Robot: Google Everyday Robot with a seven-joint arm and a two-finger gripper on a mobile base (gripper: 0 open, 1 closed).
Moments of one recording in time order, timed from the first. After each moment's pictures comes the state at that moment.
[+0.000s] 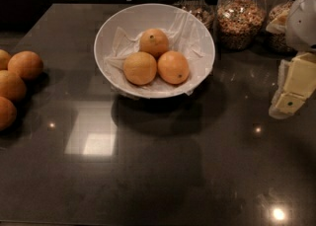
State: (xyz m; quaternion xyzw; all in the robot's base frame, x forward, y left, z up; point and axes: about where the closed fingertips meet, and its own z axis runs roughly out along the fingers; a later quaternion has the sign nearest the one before) arm 0.438 -0.217 0.976 -0.60 0.78 -0.03 0.16
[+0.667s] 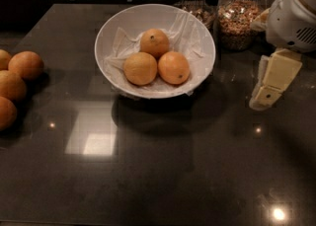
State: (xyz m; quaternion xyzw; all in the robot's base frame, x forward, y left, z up) arm 0.462 -0.197 0.970 -0.61 0.77 -0.02 0.18
